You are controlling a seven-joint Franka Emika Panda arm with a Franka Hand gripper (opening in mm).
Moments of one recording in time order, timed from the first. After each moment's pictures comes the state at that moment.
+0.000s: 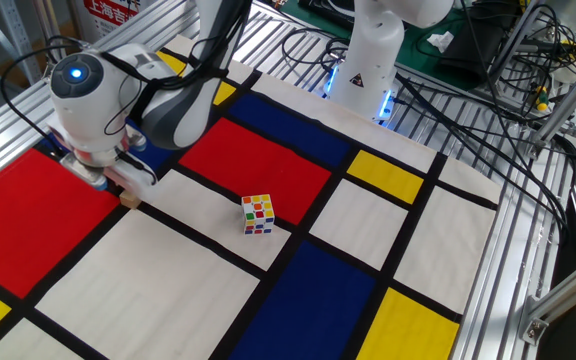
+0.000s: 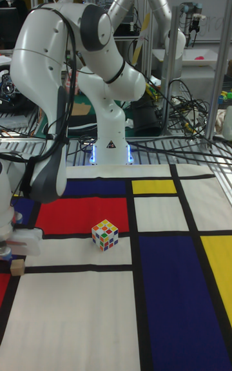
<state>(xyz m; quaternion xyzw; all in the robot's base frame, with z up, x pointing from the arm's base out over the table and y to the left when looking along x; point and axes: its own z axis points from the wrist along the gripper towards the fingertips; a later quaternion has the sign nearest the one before) 0.557 -0.274 0.070 0.00 -1.00 0.07 0.05</state>
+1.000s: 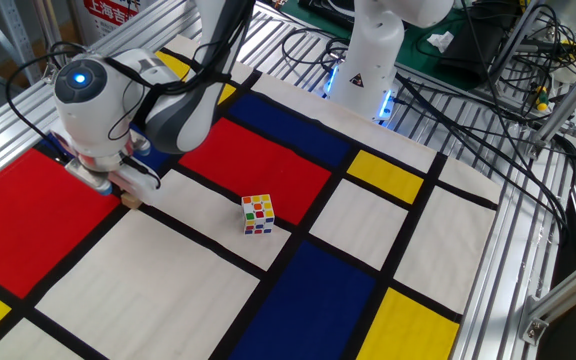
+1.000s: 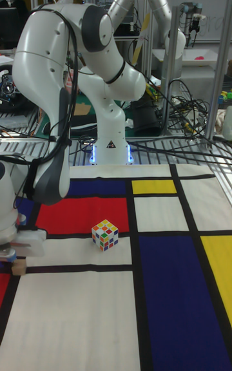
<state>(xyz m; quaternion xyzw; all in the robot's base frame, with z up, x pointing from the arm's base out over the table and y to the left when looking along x) 0.557 -0.261 0.063 0.00 -1.00 0.05 0.05</state>
